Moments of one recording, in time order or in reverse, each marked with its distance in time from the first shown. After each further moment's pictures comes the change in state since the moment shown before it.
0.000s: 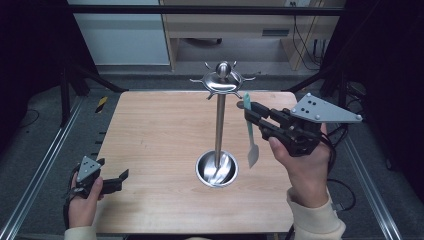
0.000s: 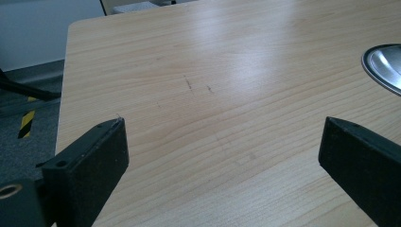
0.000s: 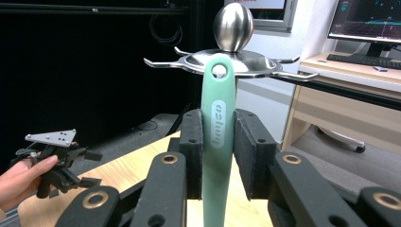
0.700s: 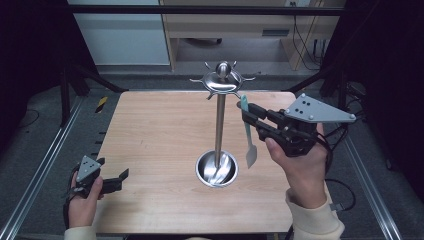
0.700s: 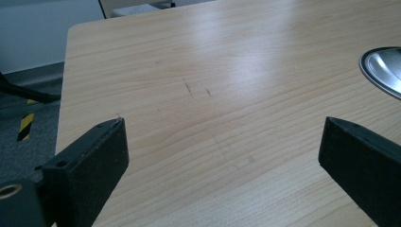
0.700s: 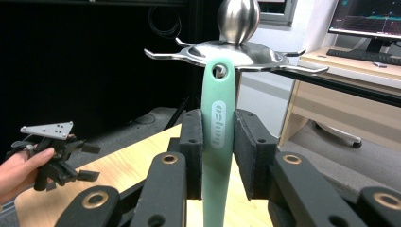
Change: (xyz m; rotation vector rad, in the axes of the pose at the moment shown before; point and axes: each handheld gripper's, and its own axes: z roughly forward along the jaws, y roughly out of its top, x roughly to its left) left arm 0.000 0.002 0.000 -0.011 -0.003 0.002; right arm 0.003 -0.001 0.004 0.030 -0.008 -0.019
